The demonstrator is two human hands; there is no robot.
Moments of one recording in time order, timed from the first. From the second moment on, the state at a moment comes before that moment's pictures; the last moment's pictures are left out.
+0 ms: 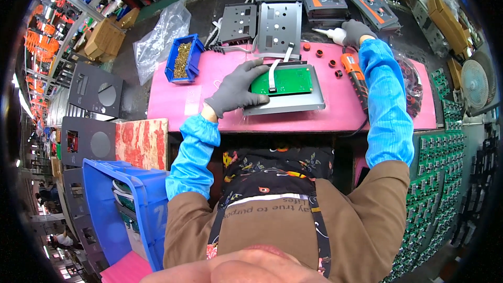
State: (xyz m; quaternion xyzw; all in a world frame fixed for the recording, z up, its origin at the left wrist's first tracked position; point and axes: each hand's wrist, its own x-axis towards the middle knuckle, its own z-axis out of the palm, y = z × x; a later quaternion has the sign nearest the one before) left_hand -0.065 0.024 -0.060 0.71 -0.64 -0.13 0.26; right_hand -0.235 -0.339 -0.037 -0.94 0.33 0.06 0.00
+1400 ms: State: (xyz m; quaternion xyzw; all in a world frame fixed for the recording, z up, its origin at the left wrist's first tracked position) left_hand -0.072 0.020 -0.060 0.71 -0.61 -0.17 0.31; right_hand -0.343 -0.072 -0.021 -0.57 0.30 0.02 0.76
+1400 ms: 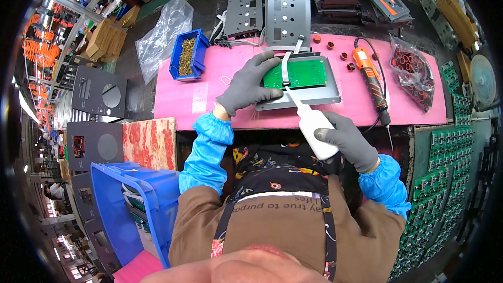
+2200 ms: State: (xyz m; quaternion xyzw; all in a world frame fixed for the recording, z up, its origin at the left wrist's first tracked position) left_hand -0.072 0.022 -0.061 0.71 -0.61 -0.17 0.30; right_hand -0.336 -0.064 -0.024 -0.55 0.31 0.01 0.78
